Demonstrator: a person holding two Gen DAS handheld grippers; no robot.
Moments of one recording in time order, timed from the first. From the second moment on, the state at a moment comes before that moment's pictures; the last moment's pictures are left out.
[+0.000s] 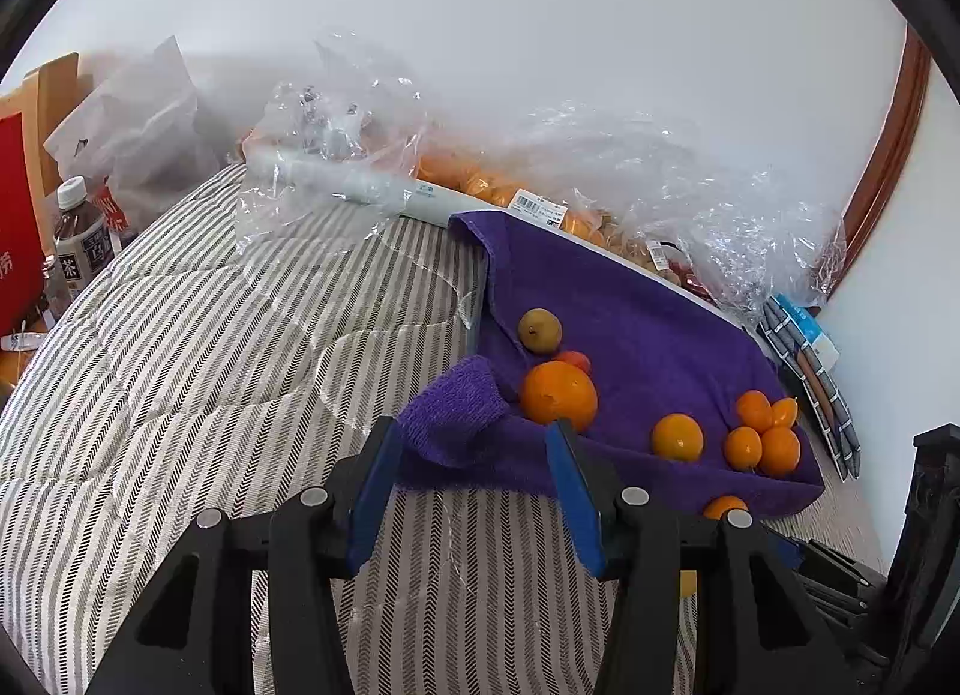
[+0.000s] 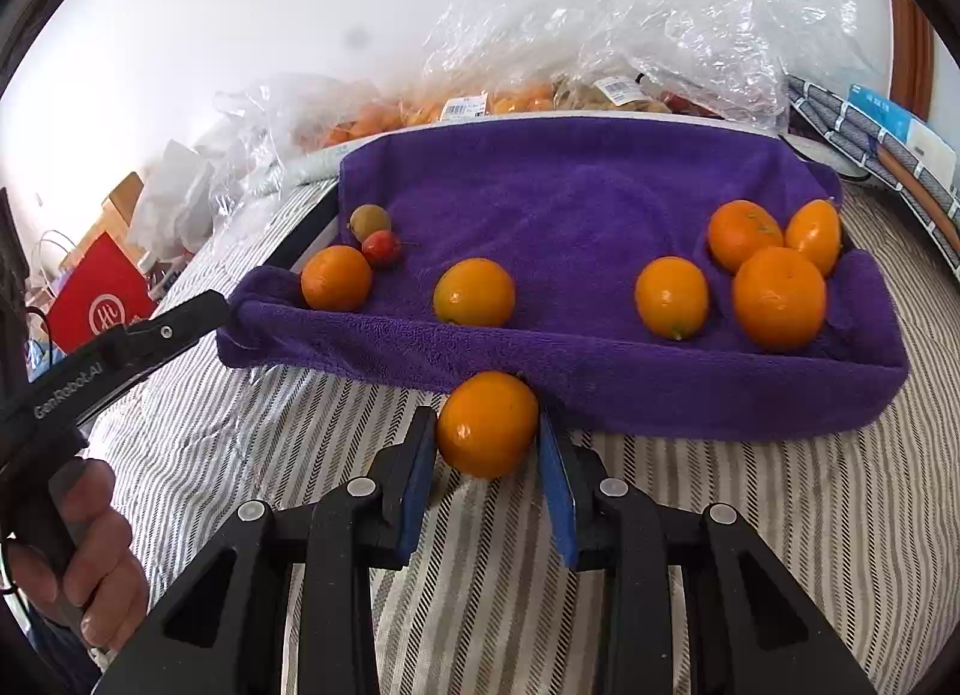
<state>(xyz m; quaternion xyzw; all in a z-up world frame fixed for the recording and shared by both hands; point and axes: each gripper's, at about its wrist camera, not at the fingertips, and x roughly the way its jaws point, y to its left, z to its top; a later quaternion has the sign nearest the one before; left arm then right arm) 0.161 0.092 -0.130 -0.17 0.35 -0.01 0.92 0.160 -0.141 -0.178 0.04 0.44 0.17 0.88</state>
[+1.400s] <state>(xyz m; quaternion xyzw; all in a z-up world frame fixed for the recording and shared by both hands) 0.144 -0.002 -0.131 -0.09 0.37 -0.15 0.91 0.113 -0.241 -0.170 0.08 0.38 0.12 0.91</state>
